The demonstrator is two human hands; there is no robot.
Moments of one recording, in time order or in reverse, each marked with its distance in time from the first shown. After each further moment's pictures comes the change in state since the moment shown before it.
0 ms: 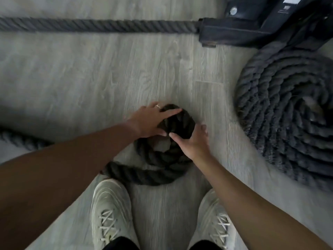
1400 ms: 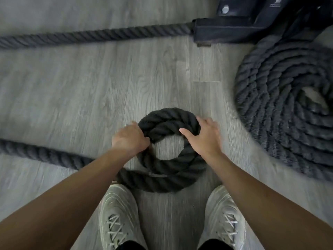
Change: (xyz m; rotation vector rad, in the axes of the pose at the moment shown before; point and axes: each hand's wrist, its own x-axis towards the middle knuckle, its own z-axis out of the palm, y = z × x) left_hand -0.052 0.016 0.003 -0.176 -0.127 -0.773; right_hand 0.003 0.007 -0.021 -0.055 0.150 -0.138
